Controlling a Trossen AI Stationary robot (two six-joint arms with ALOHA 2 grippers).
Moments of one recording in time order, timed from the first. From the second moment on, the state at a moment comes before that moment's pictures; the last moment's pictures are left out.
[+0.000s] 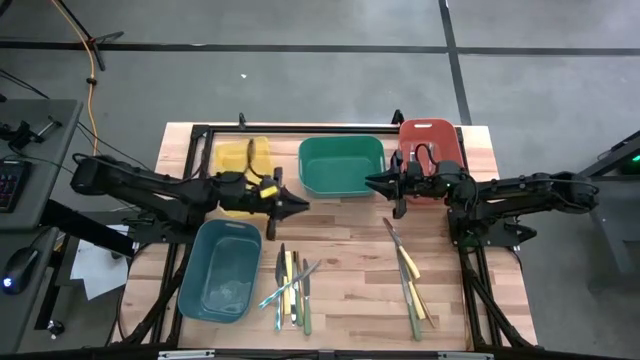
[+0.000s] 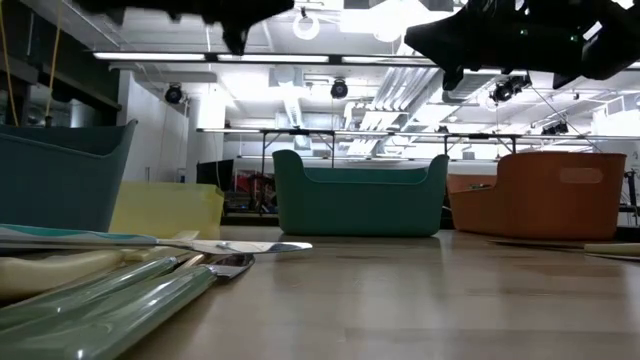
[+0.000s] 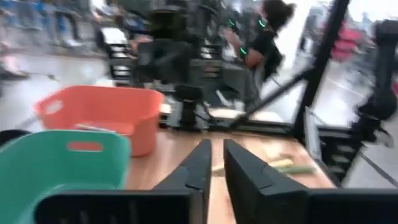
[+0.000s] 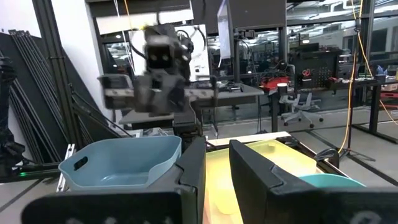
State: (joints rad) left arm -0.08 1.17 0.68 0.40 -0.03 -0.10; right arm -0.21 1.04 0.34 0.87 -0.18 0.10
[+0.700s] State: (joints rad) left arm -0.48 1.63 1.25 -0.64 -0.06 -0.70; right arm -0.21 1.04 0.34 0.85 -0.17 0.12
